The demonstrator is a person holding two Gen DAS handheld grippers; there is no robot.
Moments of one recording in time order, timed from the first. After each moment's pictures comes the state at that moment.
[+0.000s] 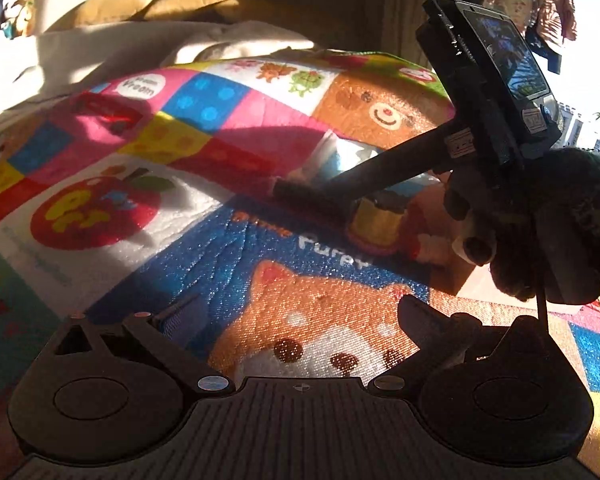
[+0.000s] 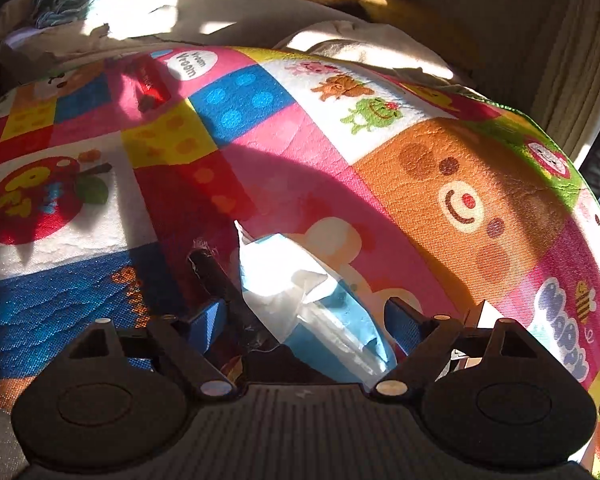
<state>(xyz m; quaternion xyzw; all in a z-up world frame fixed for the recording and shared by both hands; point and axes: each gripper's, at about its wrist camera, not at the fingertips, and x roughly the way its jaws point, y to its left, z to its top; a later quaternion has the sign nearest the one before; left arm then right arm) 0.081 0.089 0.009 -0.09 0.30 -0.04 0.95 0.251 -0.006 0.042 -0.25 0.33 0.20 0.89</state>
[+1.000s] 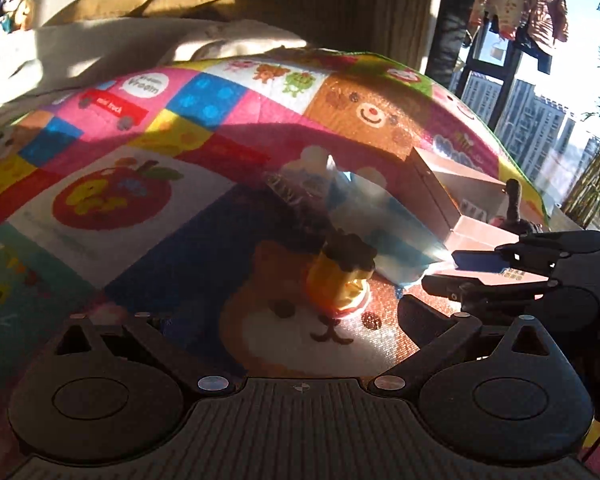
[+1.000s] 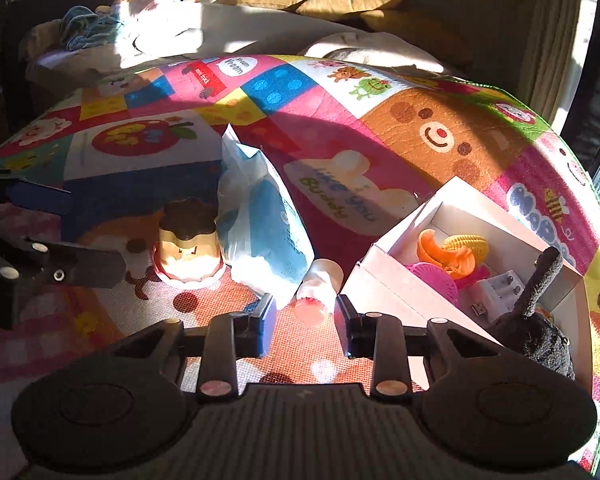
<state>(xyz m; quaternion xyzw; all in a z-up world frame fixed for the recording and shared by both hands) 0.041 0.099 0.028 -0.10 0.30 -0.06 0.95 0.102 -0.087 0.030 -0.21 0.30 0.22 0.91</state>
